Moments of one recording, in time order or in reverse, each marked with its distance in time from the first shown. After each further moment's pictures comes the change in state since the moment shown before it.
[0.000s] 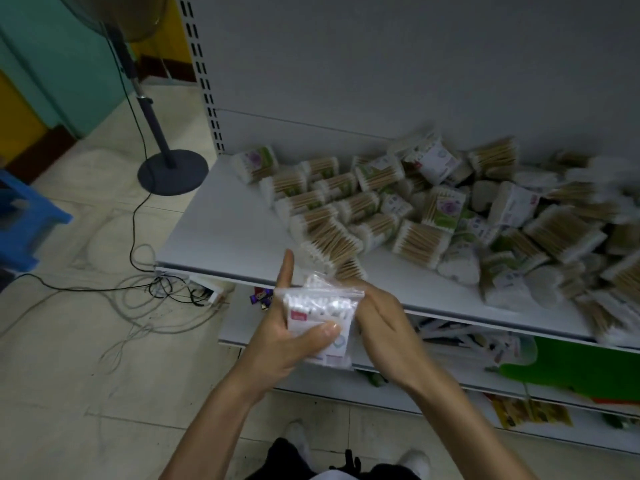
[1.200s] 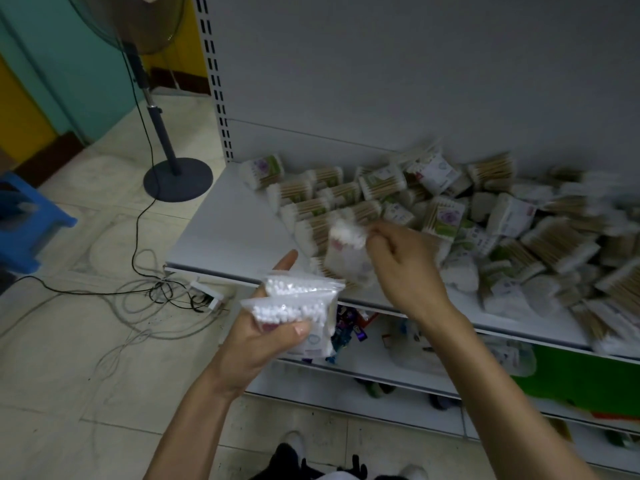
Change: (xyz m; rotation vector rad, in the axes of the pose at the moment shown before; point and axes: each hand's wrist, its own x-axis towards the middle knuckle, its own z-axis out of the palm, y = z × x) left_hand -0.011 0.009 -0.024 -0.027 -0.010 0.112; right_hand 0.046 -0.024 -0.030 -0.313 0.209 -0.086
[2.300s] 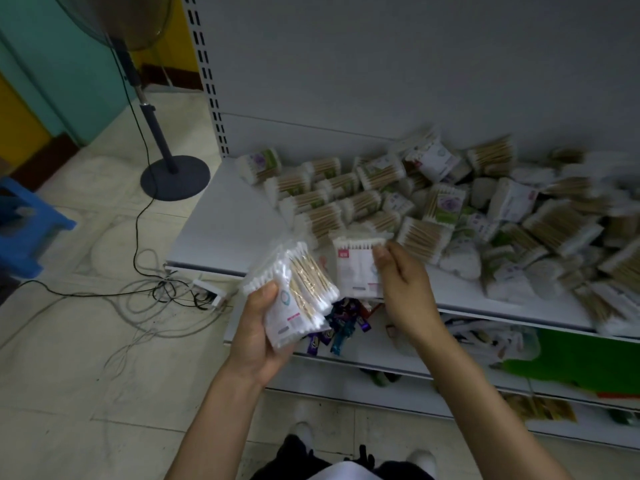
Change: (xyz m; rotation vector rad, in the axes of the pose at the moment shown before) left_hand 0.016 -0.014 0.008 -0.598 0.105 -0.132; right_hand -0.027 0.031 0.020 0.261 0.124 0.170
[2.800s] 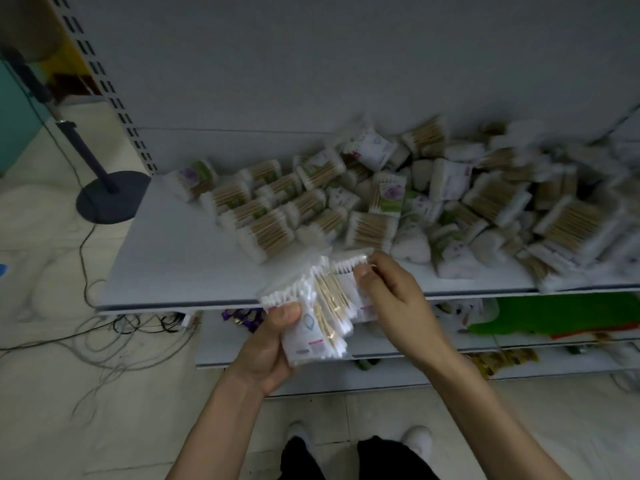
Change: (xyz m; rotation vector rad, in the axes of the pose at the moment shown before) left_hand 0.027 -0.032 0.035 0.090 -0.084 -0.370; right_hand -0.024 -0.005 -0.040 0.017 -0.025 0.031
